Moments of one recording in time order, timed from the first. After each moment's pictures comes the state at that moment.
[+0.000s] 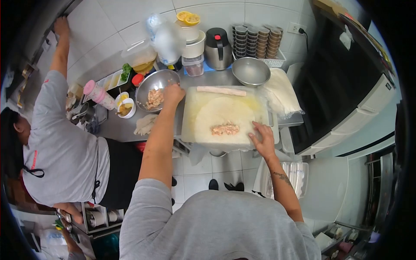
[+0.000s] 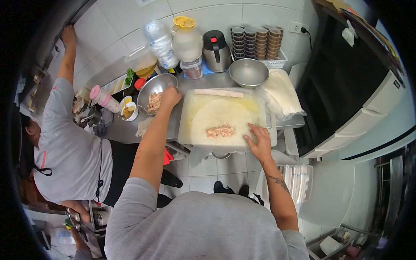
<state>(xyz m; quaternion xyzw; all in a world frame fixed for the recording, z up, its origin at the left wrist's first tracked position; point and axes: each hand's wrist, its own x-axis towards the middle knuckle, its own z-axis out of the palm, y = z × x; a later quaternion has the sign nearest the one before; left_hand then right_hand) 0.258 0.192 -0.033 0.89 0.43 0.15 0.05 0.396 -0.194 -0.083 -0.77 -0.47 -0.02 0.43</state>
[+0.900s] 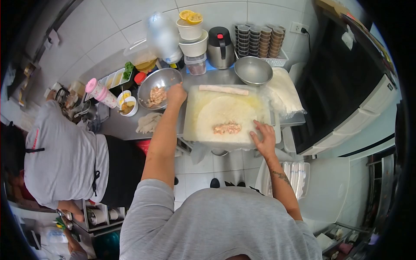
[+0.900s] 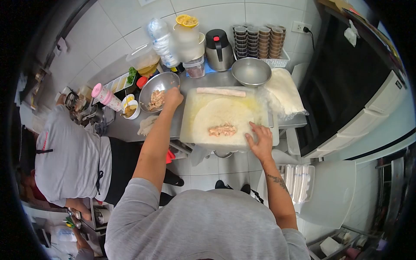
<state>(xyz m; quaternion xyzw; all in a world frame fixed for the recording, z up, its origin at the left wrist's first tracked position) 0.258 0.186 -0.033 0.87 0.47 0.12 0.09 0.393 -0.191 -0.090 -0.79 -0.46 -0.05 0.41</state>
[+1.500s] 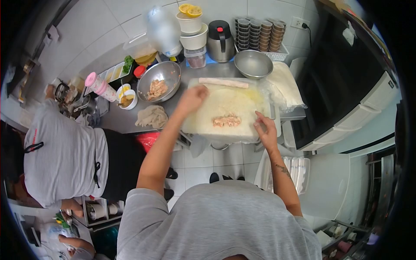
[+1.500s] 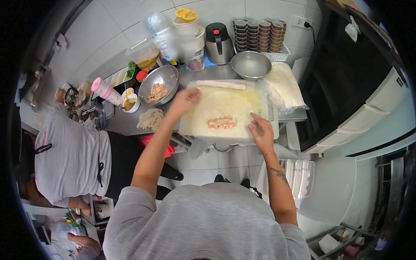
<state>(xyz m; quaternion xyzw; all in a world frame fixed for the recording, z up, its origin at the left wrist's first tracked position) 0.241 0.088 -0.009 0.87 0.23 0.21 0.38 0.400 -0.195 -0.086 -0.75 -0.41 0.07 0.51</state>
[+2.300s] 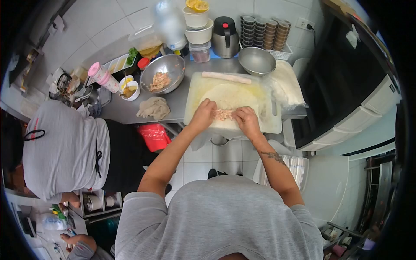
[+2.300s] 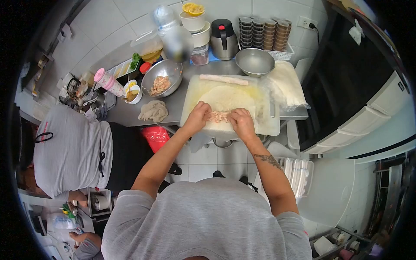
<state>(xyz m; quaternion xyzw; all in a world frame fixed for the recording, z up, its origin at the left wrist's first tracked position) 0.216 0.029 -0.077 0.91 0.16 0.24 0.30 0.372 -0.129 -0.093 -0.69 -0.57 -0.04 0.44</state>
